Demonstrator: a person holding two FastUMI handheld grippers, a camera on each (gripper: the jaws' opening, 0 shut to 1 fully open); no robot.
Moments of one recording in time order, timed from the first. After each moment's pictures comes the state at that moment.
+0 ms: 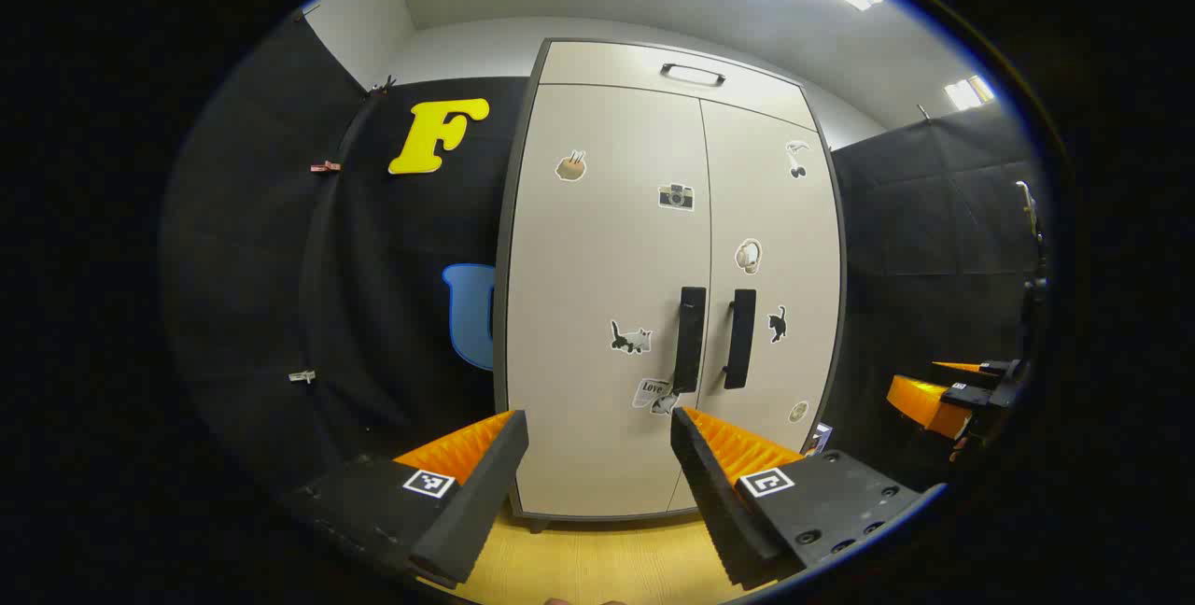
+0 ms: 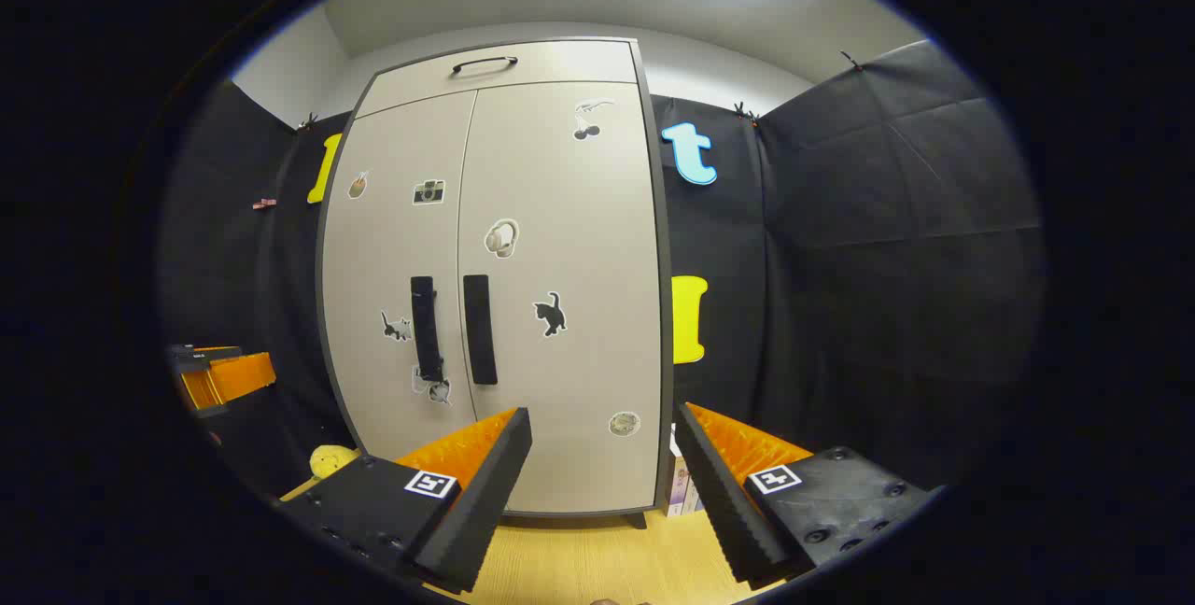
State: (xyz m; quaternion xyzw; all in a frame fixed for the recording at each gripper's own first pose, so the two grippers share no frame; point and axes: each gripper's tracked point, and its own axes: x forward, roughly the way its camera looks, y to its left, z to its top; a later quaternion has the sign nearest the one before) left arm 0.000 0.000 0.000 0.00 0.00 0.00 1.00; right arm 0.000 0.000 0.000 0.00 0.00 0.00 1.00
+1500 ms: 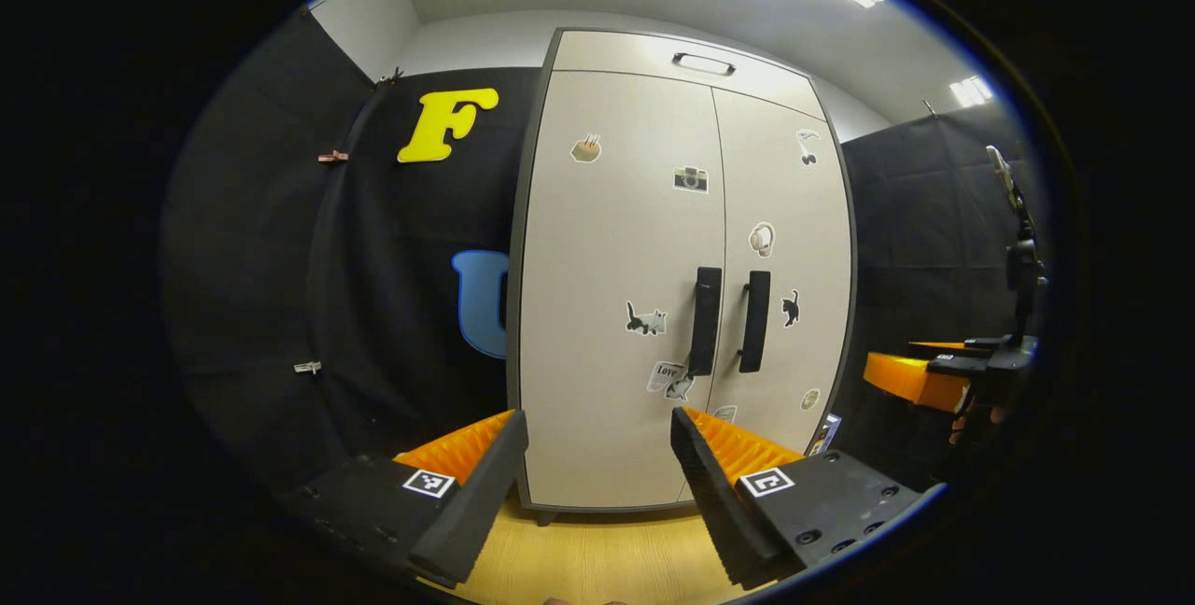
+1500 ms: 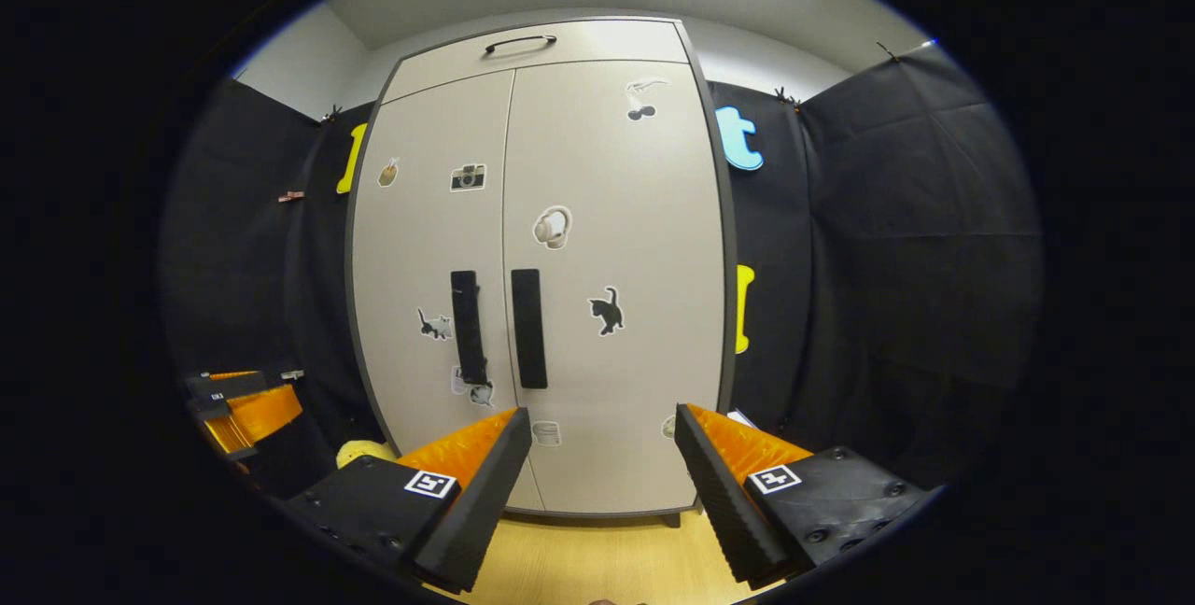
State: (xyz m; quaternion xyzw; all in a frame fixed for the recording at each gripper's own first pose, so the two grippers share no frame) left arm -0.001 0.017 -0.021 0.00 0.02 0.01 1.00; right arm 0.031 0.060 0.007 0.00 0.03 0.07 1.00
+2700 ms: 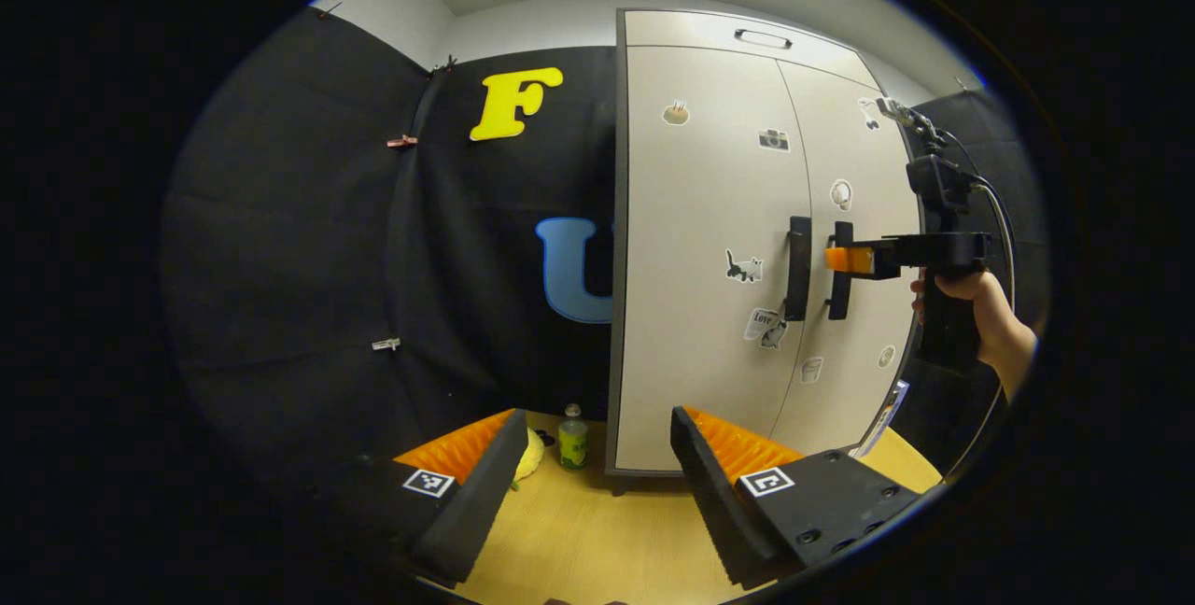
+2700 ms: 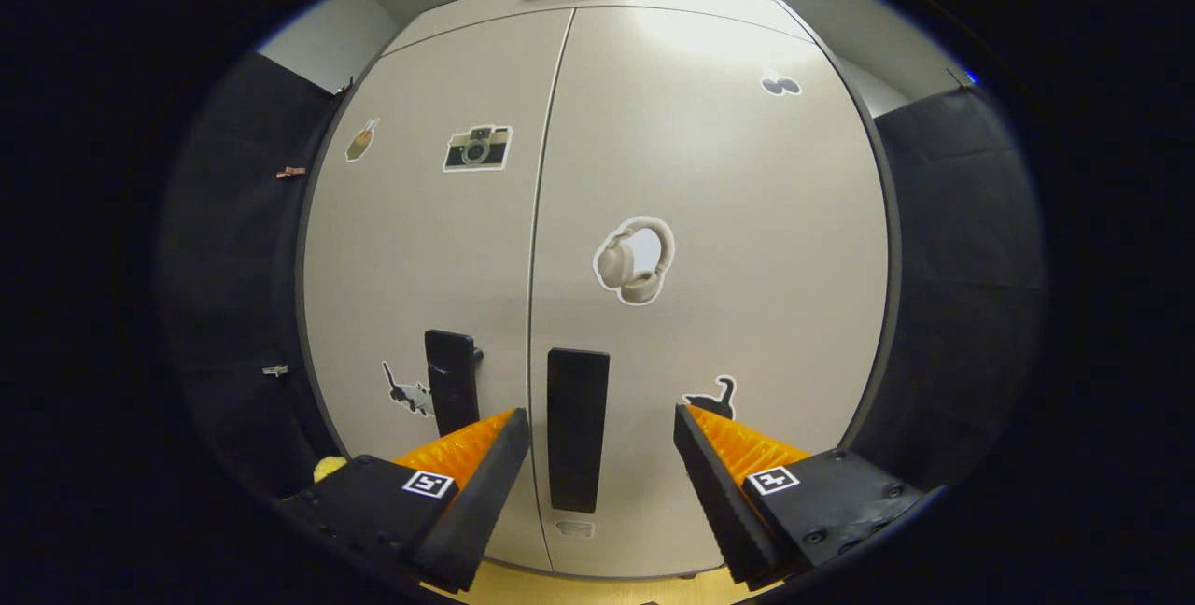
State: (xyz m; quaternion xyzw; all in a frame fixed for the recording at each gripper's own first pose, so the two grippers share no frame) left arm -0.046 0.099 -0.063 0.00 0.06 0.12 0.99; right arm 0.187 0.135 0.020 -0.04 0.04 0.09 0.99
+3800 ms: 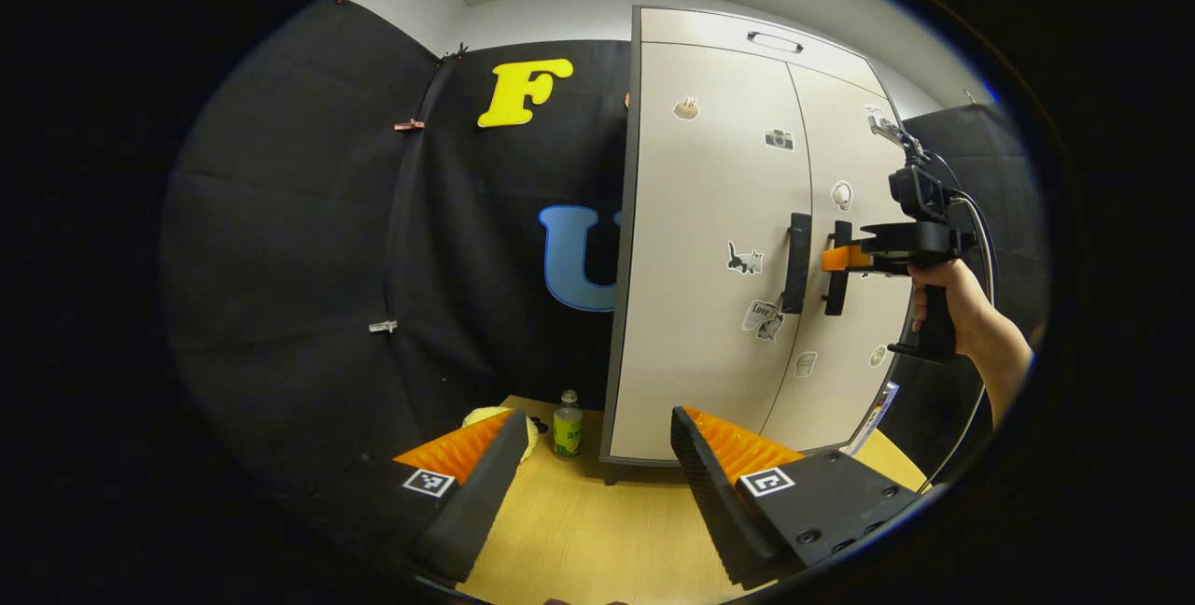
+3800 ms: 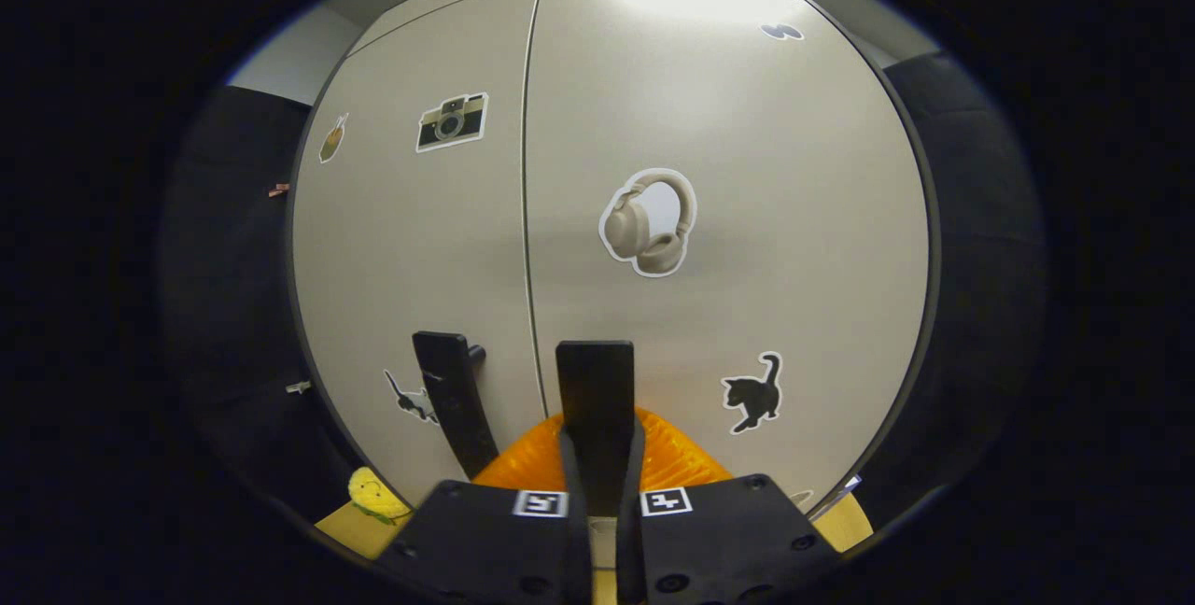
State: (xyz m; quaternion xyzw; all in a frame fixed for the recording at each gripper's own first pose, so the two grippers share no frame) left arm -0.060 0.097 -0.074 -0.01 0.07 0.11 0.99; right arm 0.194 0.150 0.006 0.00 0.08 0.11 0.99
